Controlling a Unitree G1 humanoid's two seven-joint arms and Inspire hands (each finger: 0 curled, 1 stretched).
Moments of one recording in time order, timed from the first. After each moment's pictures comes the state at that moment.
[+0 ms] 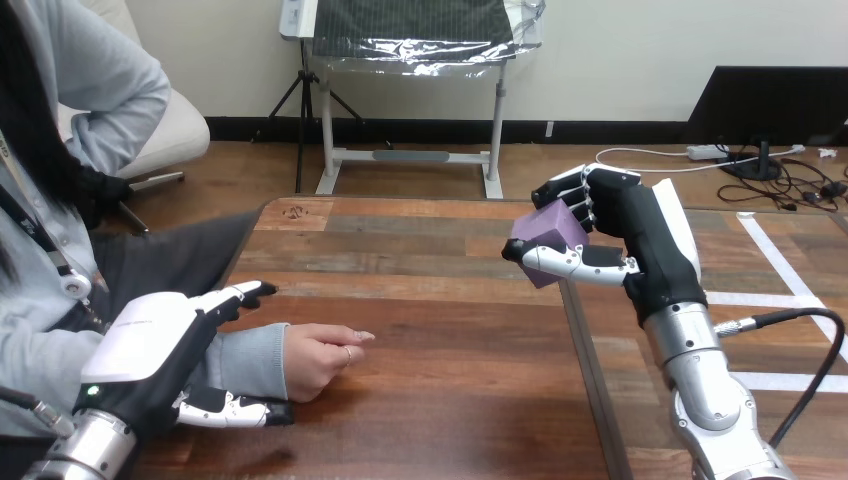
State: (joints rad) left arm -0.20 0.62 -0.12 0.84 0.76 -0.74 0.37; right arm -0.49 -0.25 0.03 0.95 -0.14 -0.71 -0.08
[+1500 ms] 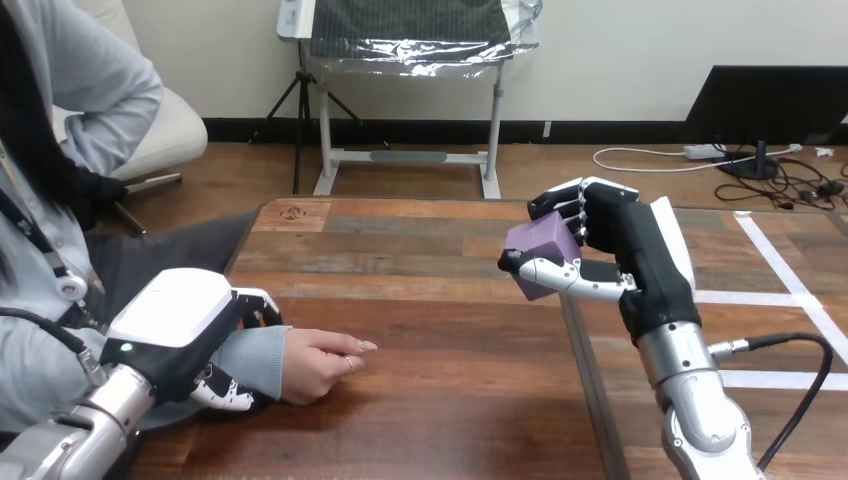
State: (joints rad) left arm -0.41 0.67 -0.35 0.95 0.87 -0.60 0.39; right arm -0.43 -0.20 0.01 0.91 -0.07 -0.73 -0.02
